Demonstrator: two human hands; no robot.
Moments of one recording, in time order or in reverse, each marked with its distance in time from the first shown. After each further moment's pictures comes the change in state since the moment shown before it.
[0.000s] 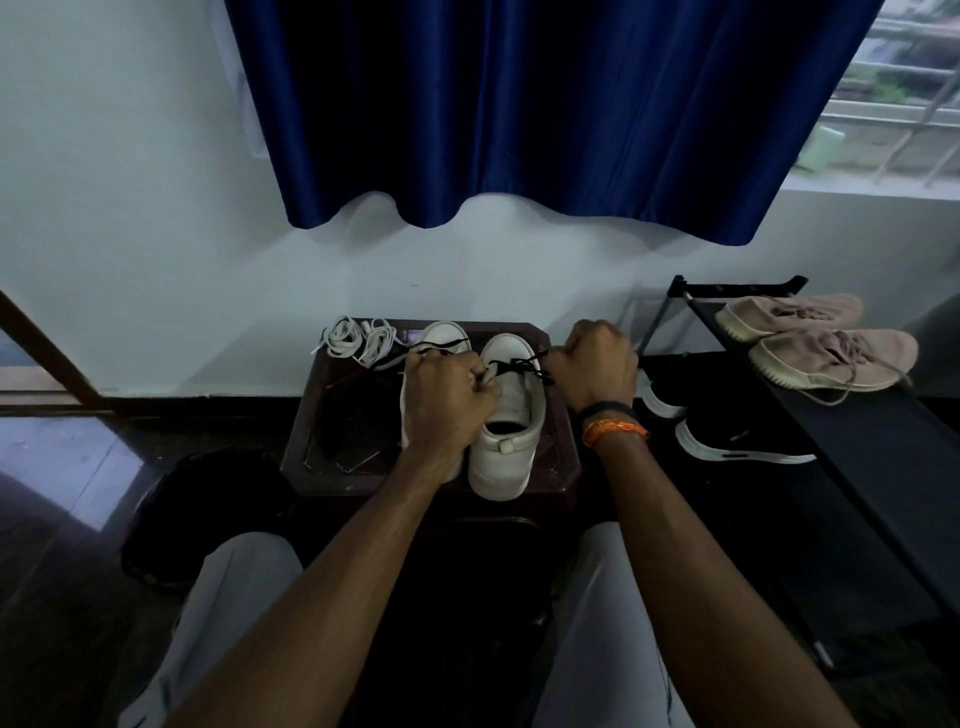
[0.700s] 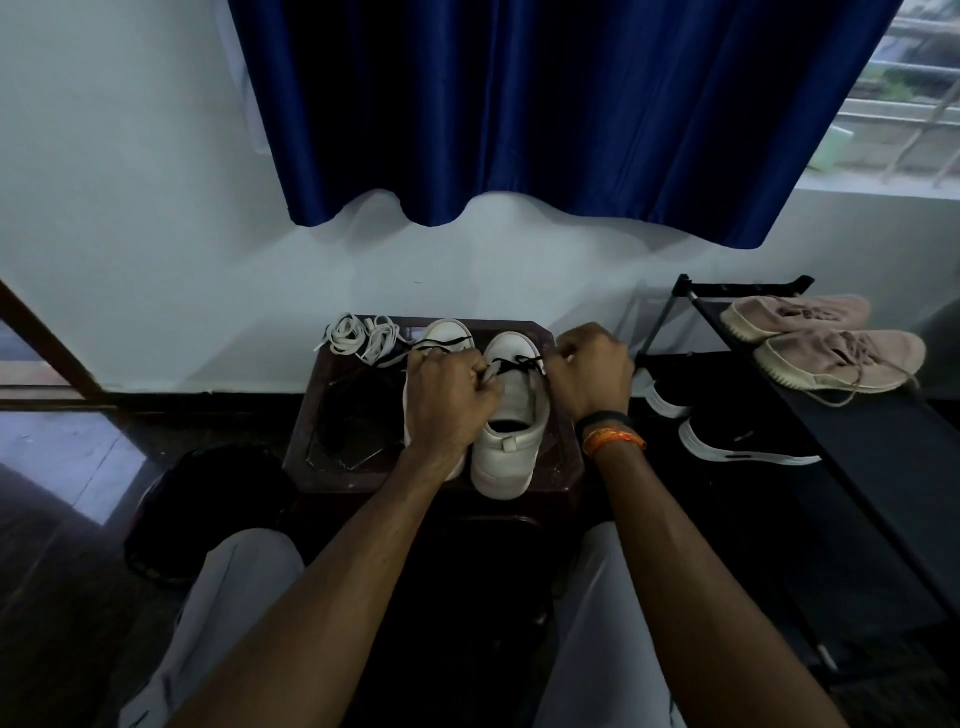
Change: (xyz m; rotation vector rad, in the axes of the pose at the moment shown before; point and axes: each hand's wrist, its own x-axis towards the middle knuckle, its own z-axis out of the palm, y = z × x) left_hand -0.001 0.001 -0.001 0.008 0.018 -0.011; right_hand -0.010 0.001 0.008 0.136 0.020 -0.014
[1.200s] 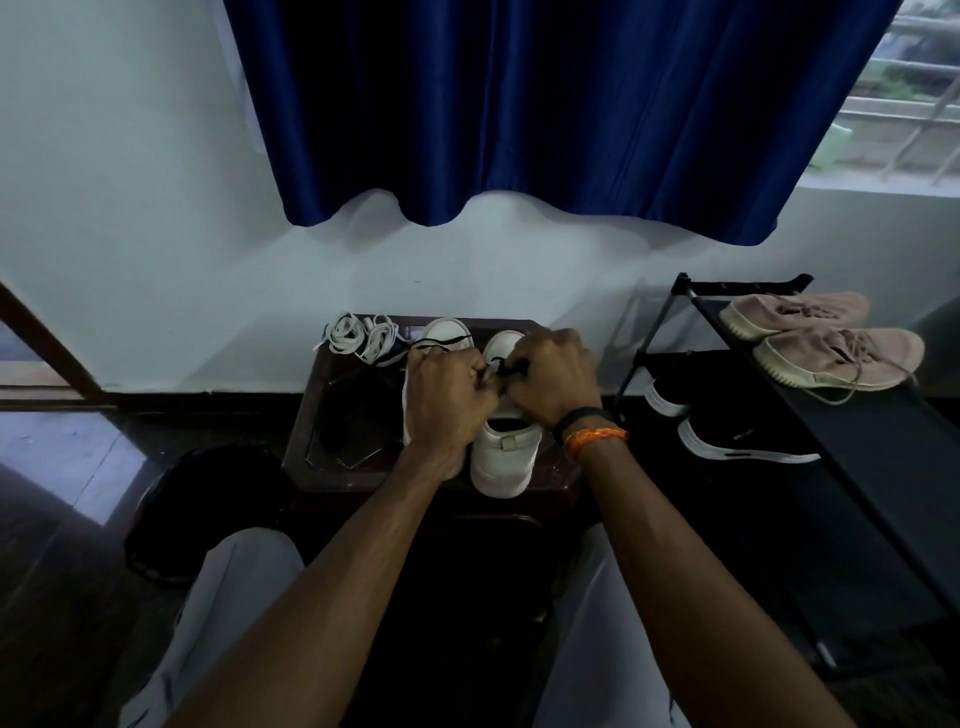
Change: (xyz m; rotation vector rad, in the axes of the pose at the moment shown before) left_hand -0.001 0.002 -0.003 -0.013 0.017 0.019; right_hand -0.007 -0.016 0.014 -0.222 -0.291 -0.250
